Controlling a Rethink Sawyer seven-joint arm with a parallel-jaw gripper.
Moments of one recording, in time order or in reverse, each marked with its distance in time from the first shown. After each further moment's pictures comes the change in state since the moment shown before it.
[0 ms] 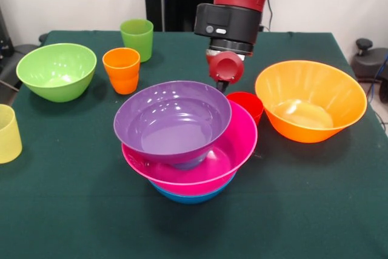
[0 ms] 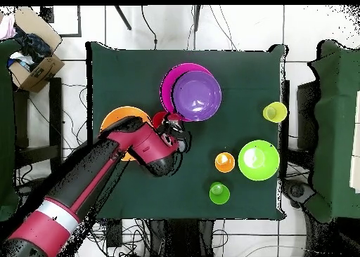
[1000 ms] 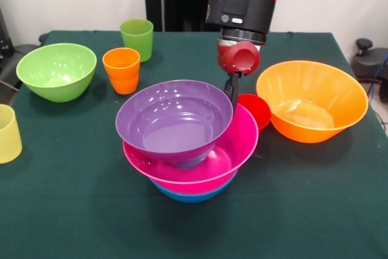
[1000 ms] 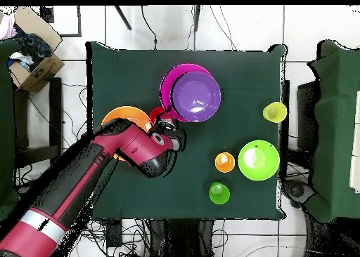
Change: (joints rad) arm 0.054 -0.003 -0.028 0.001 -0.074 0.000 0.000
